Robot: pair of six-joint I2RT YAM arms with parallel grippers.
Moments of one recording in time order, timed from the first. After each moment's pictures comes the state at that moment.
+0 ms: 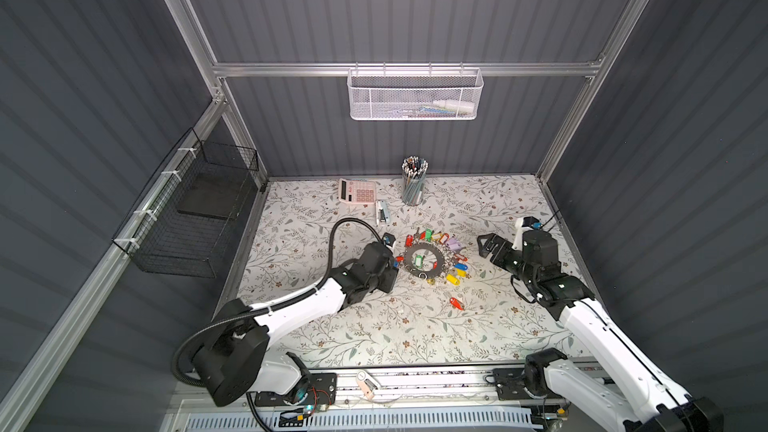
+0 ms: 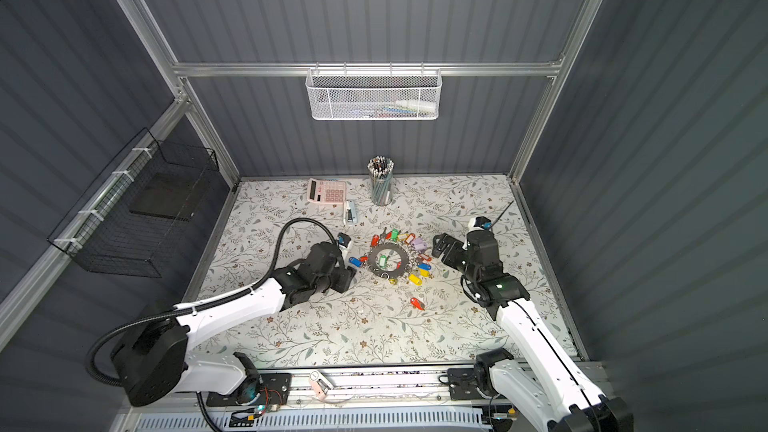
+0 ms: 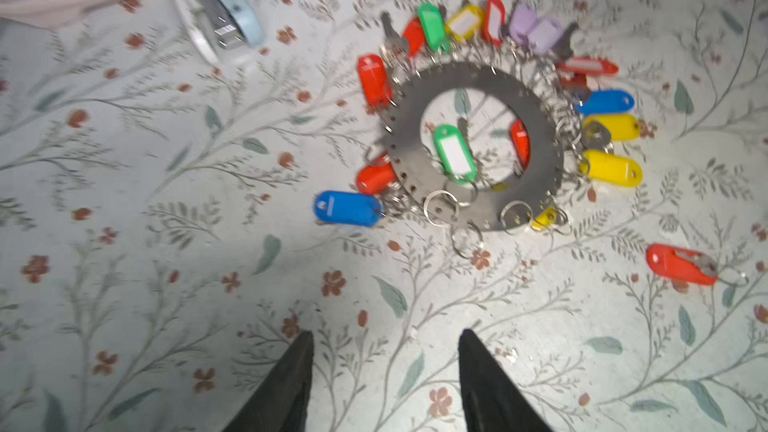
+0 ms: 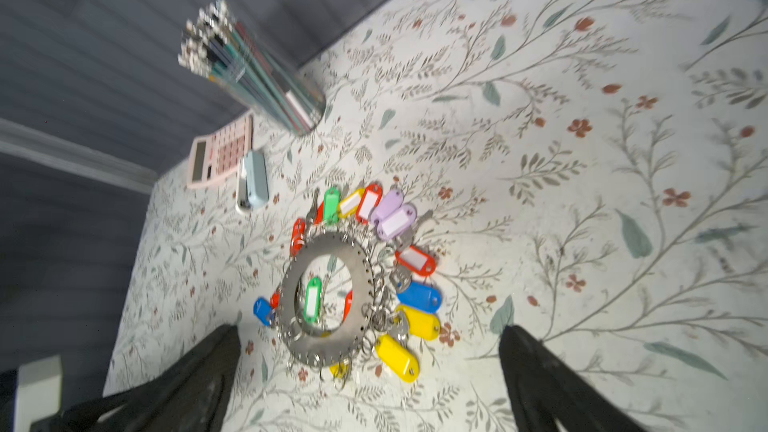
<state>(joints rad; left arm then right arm) -0.83 1.43 0.81 -0.23 -0.16 -0.20 0.29 0.92 0.67 -0.35 -0.03 0.64</state>
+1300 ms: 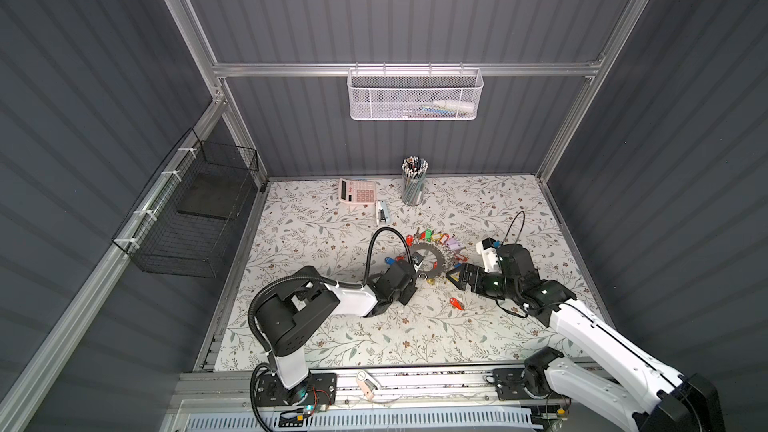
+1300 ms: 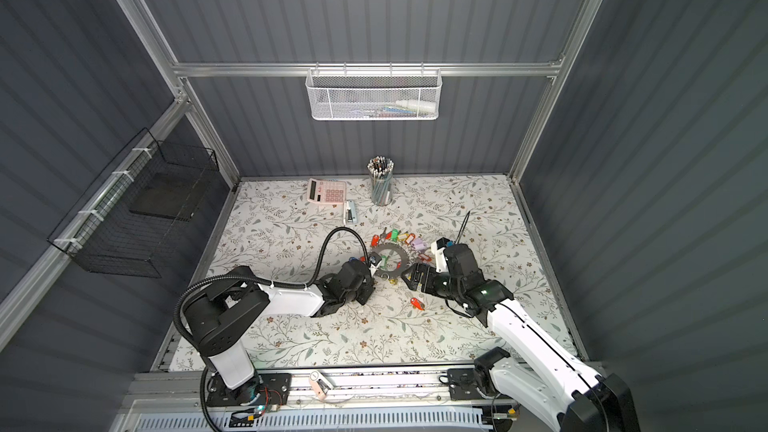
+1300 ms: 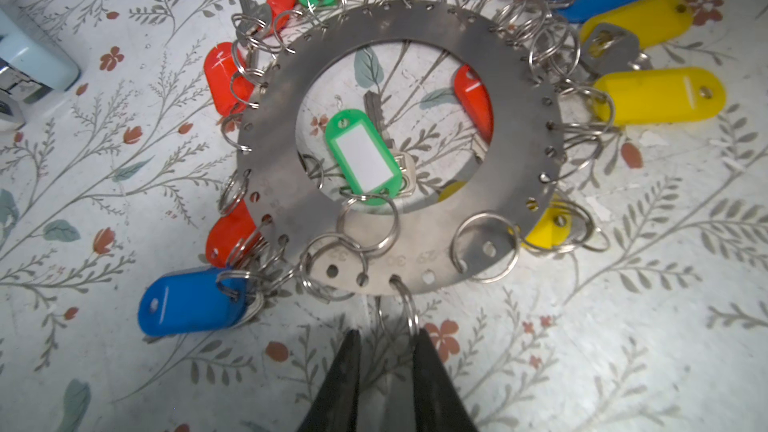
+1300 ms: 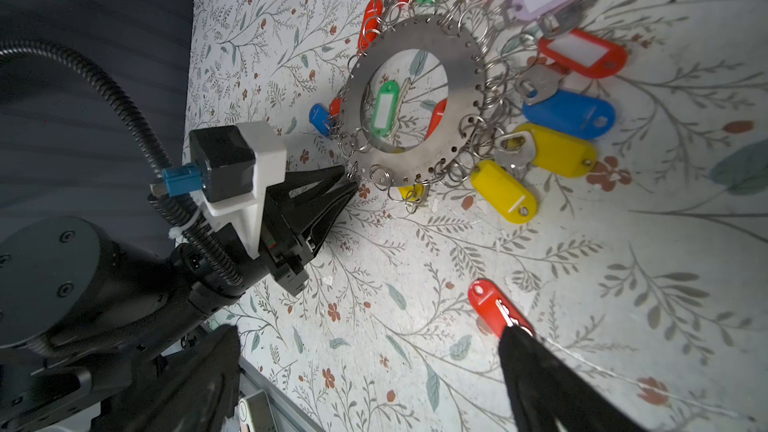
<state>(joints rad) -0.92 1.77 0.75 0.24 -0.22 -0.03 0.45 0.94 0.59 -0.40 -0.34 0.68</state>
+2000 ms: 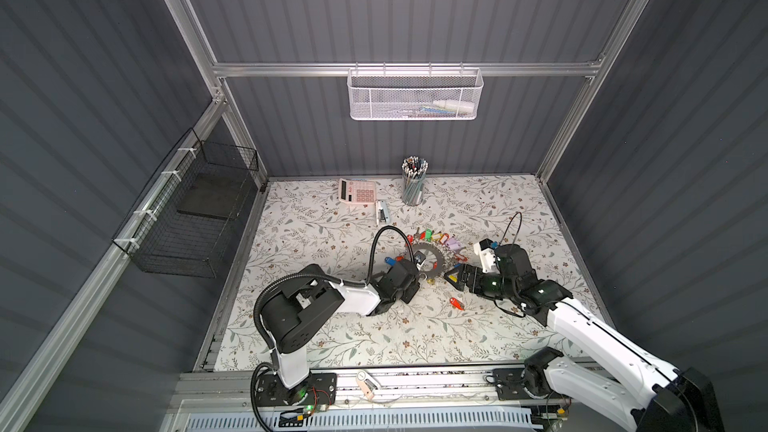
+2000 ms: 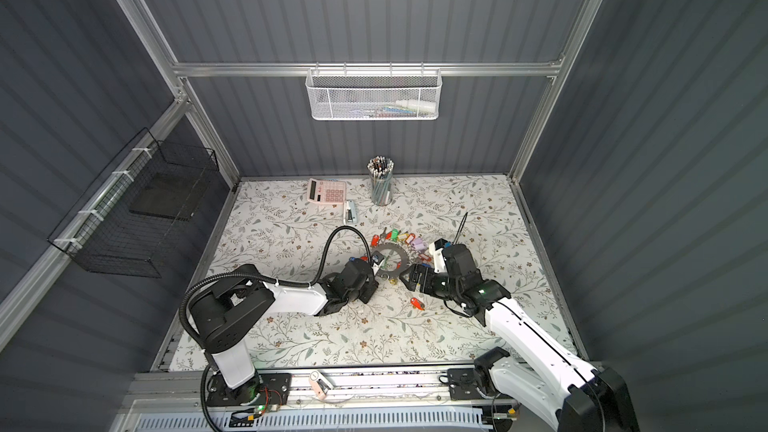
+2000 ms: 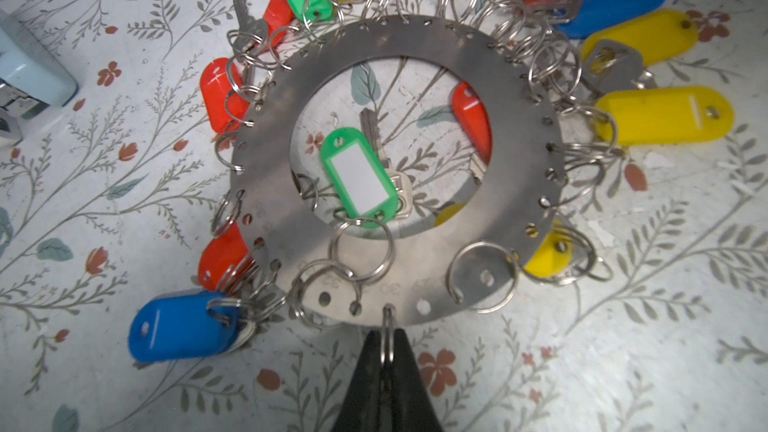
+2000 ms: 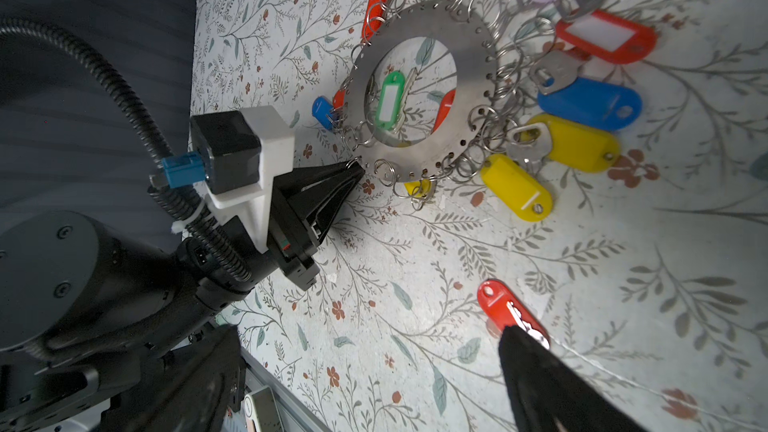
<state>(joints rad) -0.93 1.80 0.78 0.24 -0.23 -0.03 0.45 0.97 0.58 -0.36 -0.36 0.69</state>
